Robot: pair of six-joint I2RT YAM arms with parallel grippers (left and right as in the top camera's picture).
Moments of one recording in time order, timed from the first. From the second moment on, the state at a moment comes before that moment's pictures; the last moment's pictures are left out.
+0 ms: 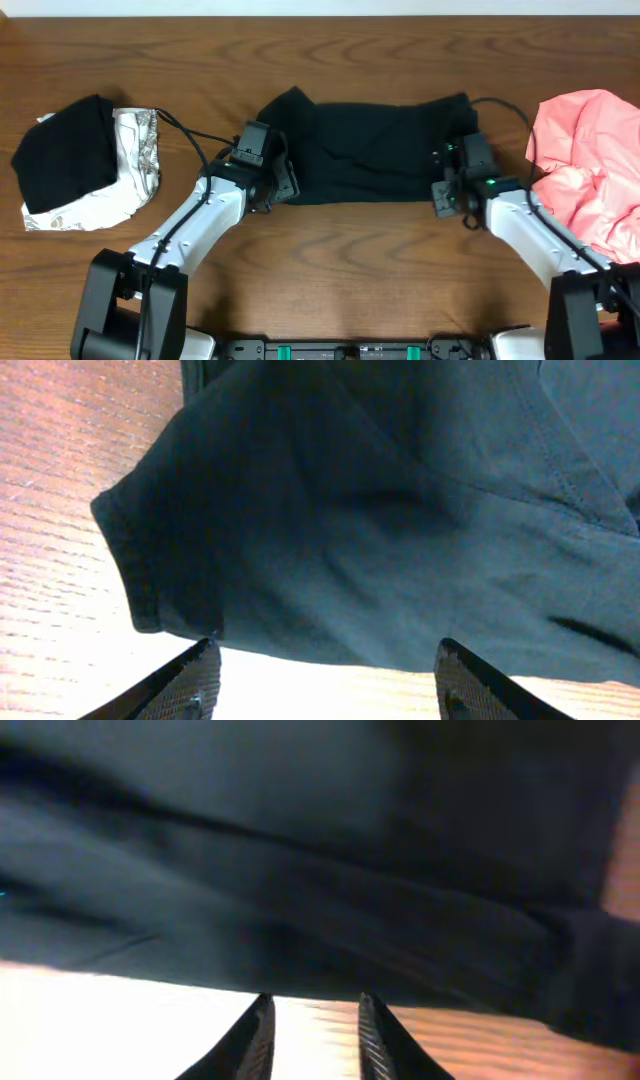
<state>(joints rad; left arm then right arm) -0.33 1.60 0.91 -0.52 0.10 -0.64 0.18 1.54 0.77 -0.46 0.09 0.03</state>
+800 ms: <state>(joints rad) -0.33 1.60 0.91 -0.54 0.10 -0.64 -0.09 1.54 0.77 -0.42 0.05 0.10</state>
